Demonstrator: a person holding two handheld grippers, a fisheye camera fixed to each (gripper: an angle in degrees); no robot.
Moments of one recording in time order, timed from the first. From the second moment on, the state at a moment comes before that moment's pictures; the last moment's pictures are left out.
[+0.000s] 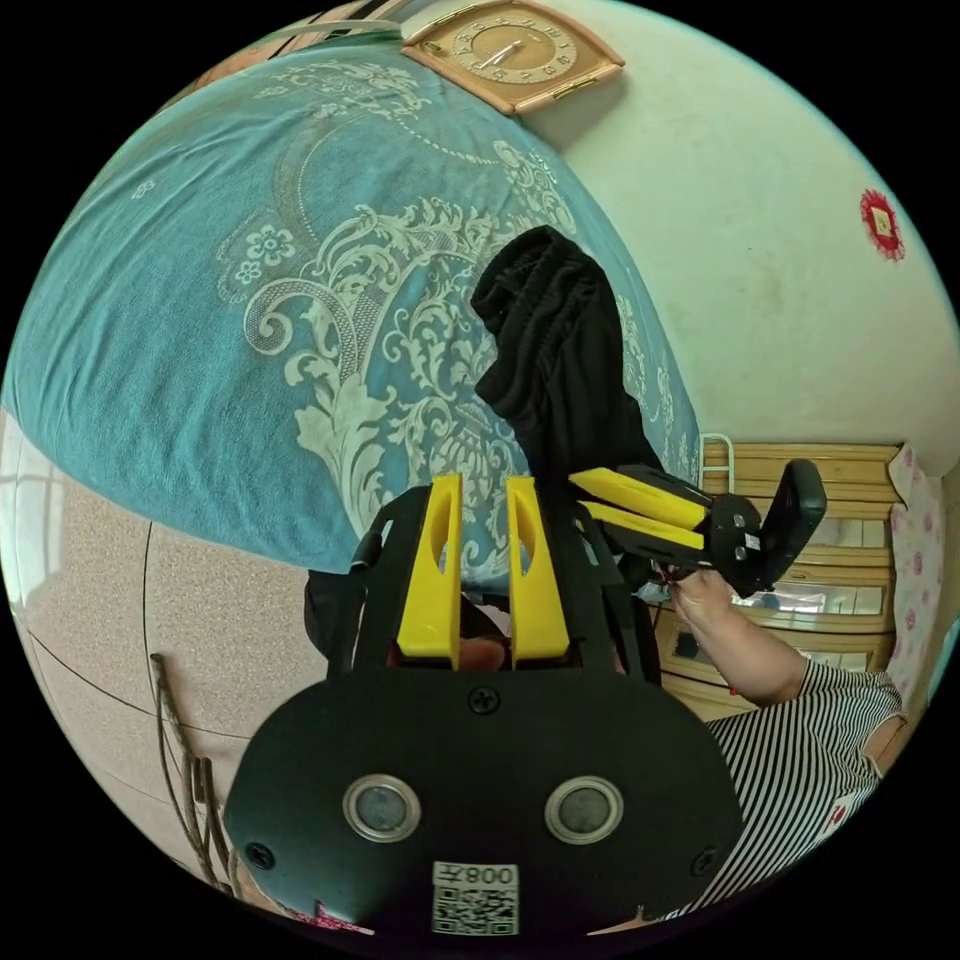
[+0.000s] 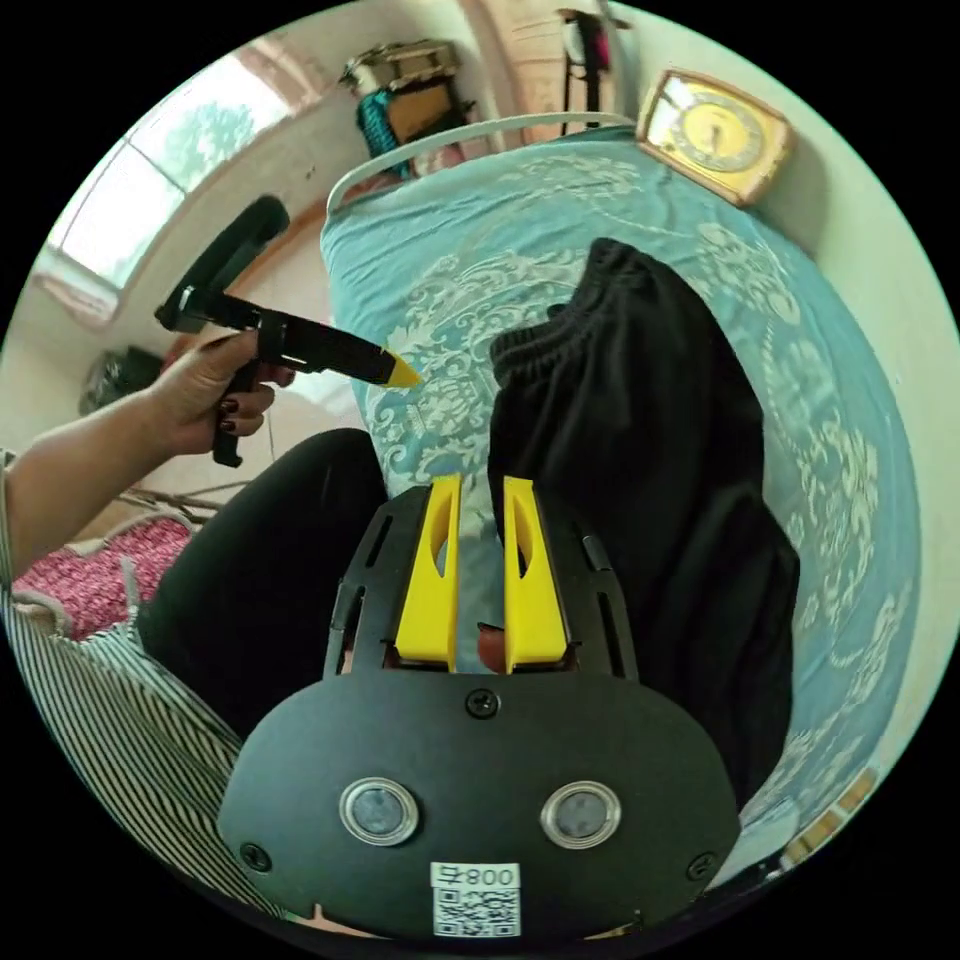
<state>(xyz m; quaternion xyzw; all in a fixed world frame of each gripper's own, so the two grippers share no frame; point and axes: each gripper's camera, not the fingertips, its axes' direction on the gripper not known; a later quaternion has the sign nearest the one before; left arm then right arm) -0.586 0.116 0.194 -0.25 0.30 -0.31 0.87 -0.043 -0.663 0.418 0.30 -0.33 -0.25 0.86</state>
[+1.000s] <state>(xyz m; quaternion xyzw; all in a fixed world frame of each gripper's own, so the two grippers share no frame) -0.651 0.040 0.318 -0.25 0.29 -0.34 0.86 0.070 -0.538 0.550 0.38 -0.33 -0.12 0.86</state>
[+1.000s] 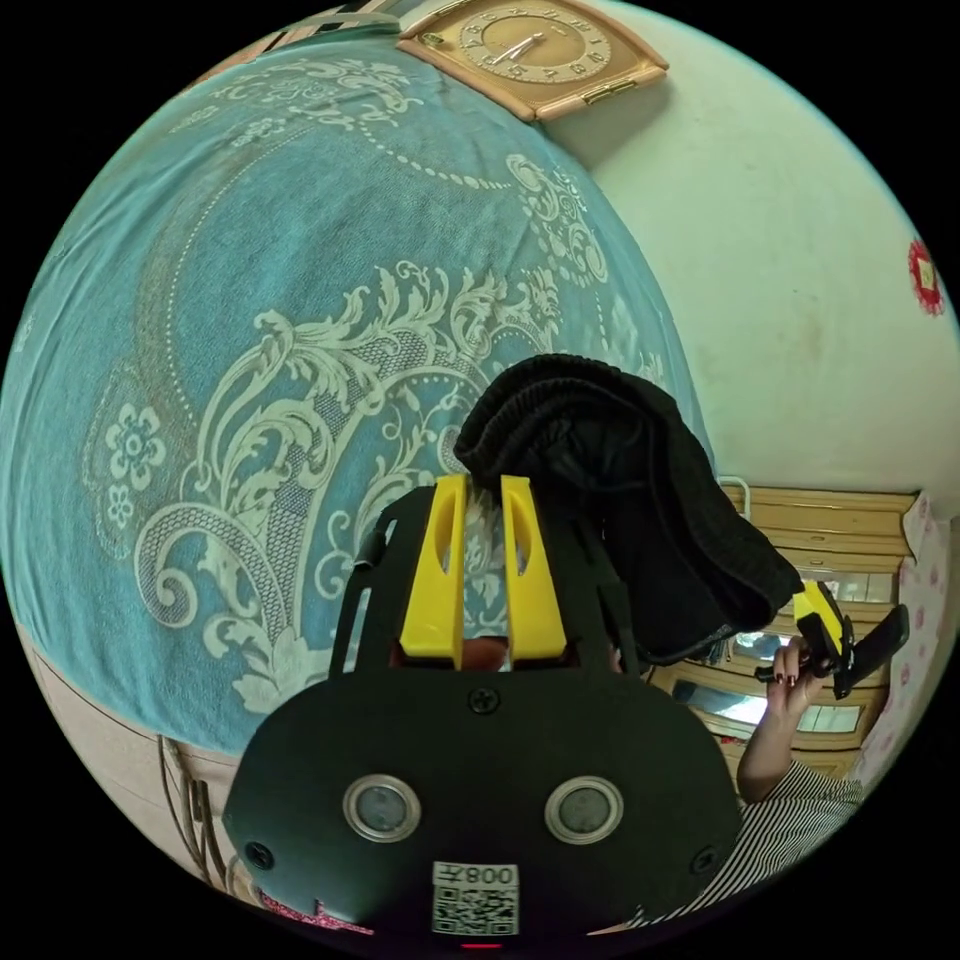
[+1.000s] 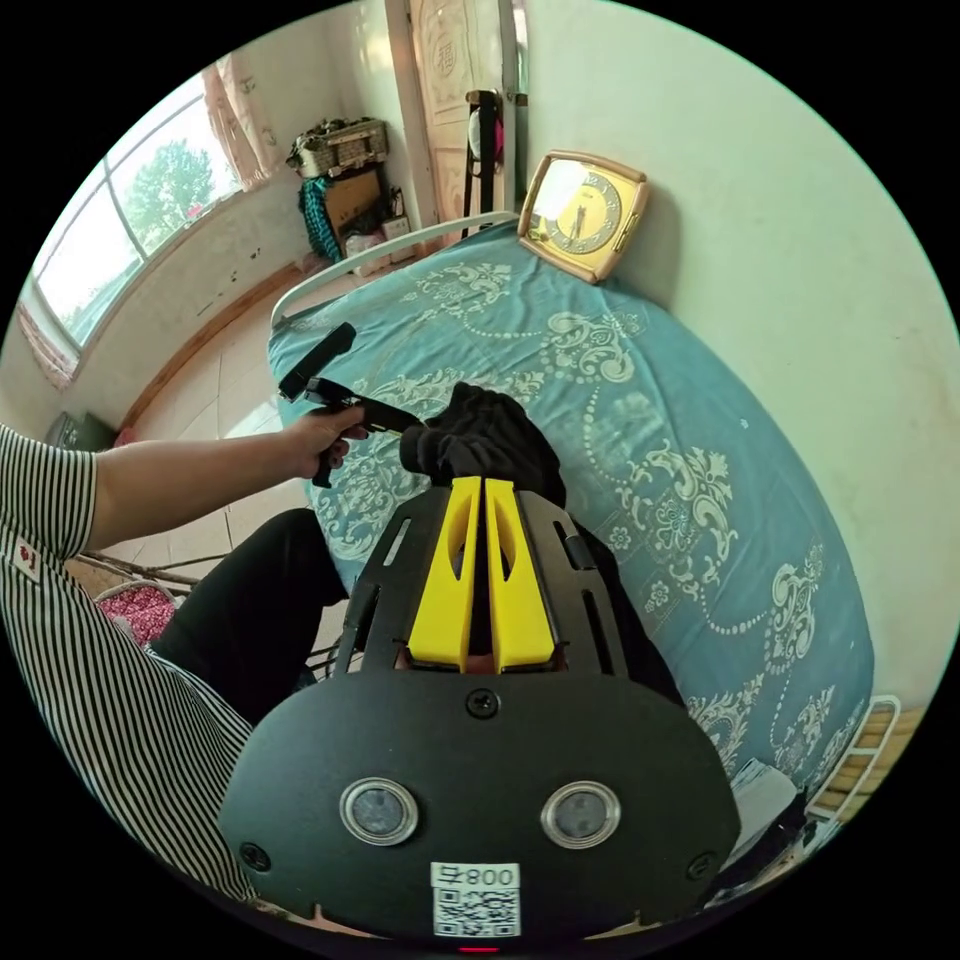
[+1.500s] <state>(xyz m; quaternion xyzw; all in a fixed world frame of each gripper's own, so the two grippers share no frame) -0.658 0.060 0.215 -0.09 0.39 -0.32 0.86 0.140 -0.473 0.518 0.42 -0.29 -0.09 0.85</state>
